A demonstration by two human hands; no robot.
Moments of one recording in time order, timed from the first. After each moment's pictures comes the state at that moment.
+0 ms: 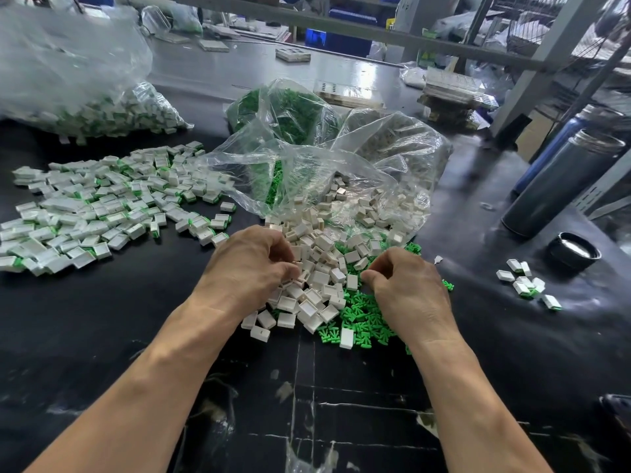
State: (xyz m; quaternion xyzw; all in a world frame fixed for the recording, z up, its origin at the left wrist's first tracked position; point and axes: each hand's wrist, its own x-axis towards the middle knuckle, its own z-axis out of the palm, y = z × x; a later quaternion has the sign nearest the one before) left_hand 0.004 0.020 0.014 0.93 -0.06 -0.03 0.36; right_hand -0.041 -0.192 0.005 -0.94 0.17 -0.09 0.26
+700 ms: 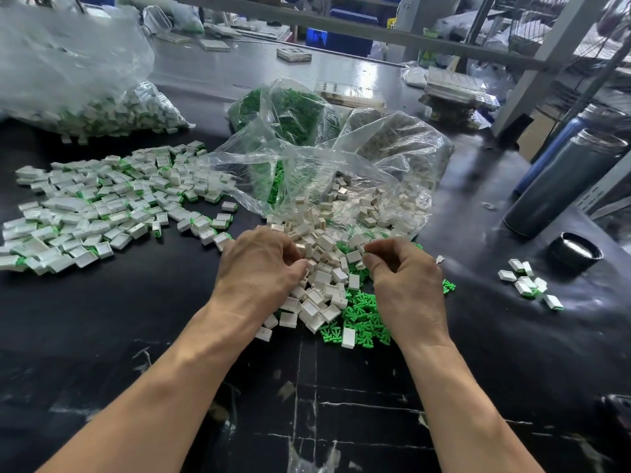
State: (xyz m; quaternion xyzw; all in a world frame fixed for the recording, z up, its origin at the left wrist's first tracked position) left_hand -0.001 0.005 0.014 0.94 -0.06 0.03 0.32; right_hand -0.044 -0.180 -0.001 -0.84 0.12 -0.21 0.48
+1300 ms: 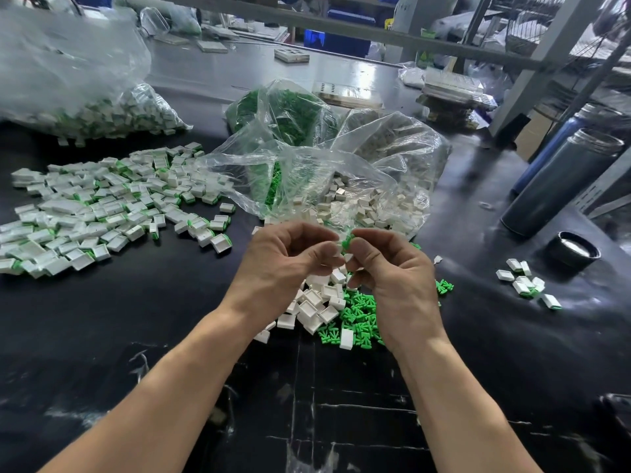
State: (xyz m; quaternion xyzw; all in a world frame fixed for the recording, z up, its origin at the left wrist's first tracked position) left_hand -0.008 -0.008 0.013 0.67 -0.16 -0.05 0.72; right_hand -0.043 -0.165 0.006 -0.64 0.06 -0.16 0.75
